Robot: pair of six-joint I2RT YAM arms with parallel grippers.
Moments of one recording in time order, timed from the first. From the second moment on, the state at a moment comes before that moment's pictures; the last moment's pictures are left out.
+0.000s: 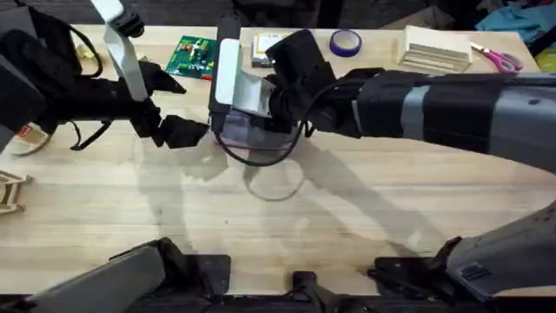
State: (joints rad) left arm 0.38 1.30 0.96 -0.87 0.78 1.16; right arm 0.76 1.76 1.12 -0.10 -0.08 -0.79
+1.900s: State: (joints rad) left arm 0.56 1.58 0.96 -0.86 1.03 1.52; right arm 0.76 1.60 1.12 -0.10 -0.18 0.01
